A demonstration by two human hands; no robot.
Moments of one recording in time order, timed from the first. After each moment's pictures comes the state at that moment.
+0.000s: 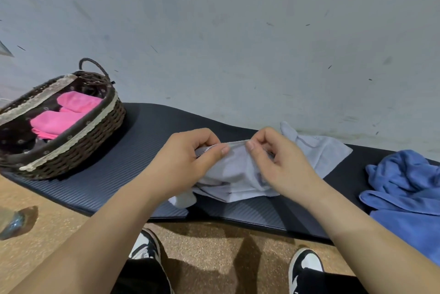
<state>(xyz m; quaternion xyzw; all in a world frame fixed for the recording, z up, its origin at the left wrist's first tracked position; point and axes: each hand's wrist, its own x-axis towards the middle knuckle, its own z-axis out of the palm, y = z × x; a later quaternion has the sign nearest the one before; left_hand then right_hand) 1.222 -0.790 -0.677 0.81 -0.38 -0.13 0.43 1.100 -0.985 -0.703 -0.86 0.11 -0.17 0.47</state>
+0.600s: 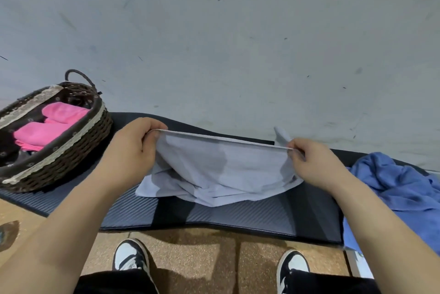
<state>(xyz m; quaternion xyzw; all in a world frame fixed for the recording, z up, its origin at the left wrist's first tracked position) 1.265 -0.760 -0.676 0.87 -0.30 0.00 0.40 1.060 -1.087 -0.706 -0.92 0.31 -0.04 0.25</state>
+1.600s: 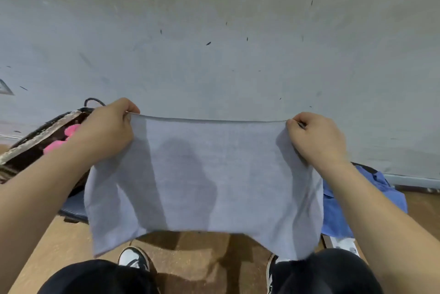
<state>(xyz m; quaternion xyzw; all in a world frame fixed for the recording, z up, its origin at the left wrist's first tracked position) 1.266 -0.725 -0.550 0.93 -0.27 0.04 0.24 1.019 -1.050 -0.567 -0.87 0.40 -0.24 0.18</state>
